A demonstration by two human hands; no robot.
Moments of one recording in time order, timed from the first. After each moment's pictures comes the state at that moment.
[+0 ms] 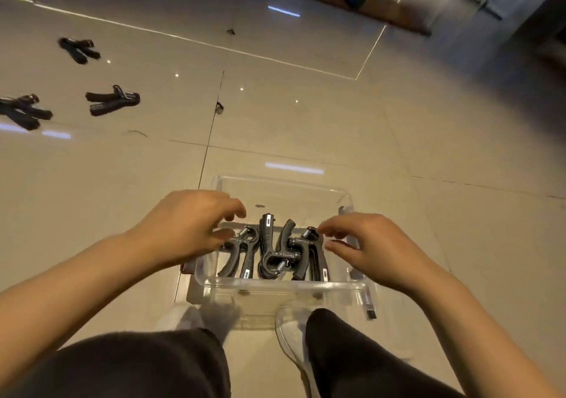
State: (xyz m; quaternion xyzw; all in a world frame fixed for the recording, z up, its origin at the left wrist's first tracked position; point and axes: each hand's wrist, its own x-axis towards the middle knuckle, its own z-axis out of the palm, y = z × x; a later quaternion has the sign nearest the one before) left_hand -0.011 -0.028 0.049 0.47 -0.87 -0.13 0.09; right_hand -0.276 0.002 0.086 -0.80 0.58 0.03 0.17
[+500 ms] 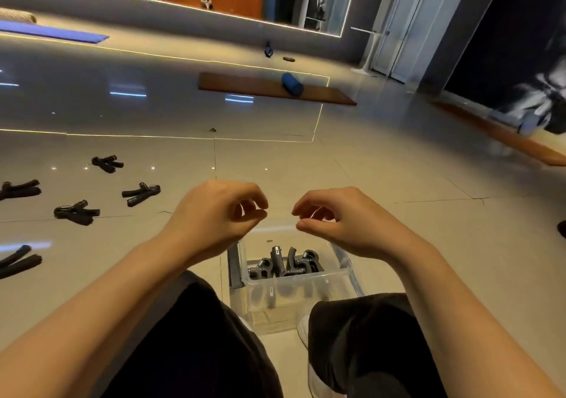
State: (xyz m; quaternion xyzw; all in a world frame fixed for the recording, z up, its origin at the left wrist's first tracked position) left_hand 0.073 0.116 0.244 0.37 -0.87 -0.12 0.30; right_hand -0.136 0.168 0.277 -0.77 0.61 -0.14 0.15
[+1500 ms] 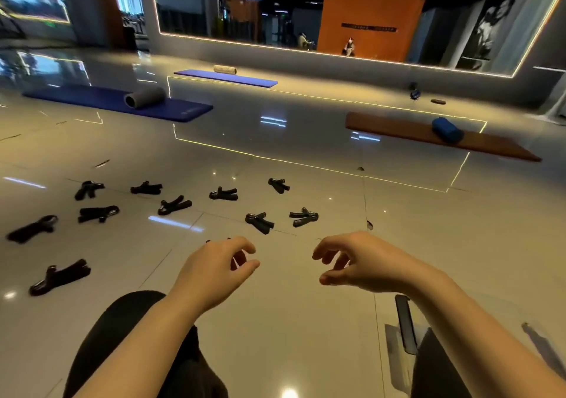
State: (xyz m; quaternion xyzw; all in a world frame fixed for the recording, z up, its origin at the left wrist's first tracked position) left_hand 0.410 0.146 0.190 0.68 -0.69 -0.10 0.23; right_hand 0.175 0.094 0.259 -0.88 0.44 0.01 0.19
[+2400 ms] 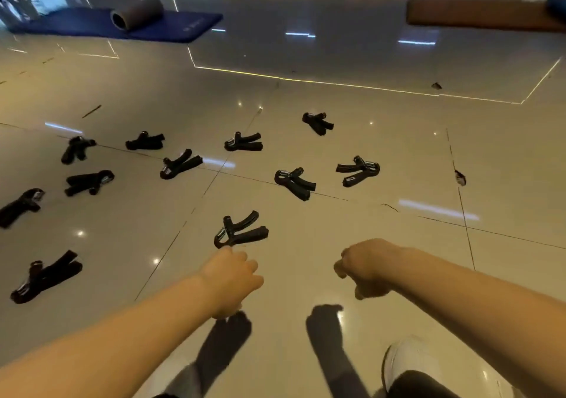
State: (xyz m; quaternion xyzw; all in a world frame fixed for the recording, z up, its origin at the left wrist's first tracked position) left_hand 0.510 -0.087 0.020 0.48 -0.79 -0.04 -0.38; right_hand 0.297 -0.174 0.023 -0.87 0.29 0.41 0.04
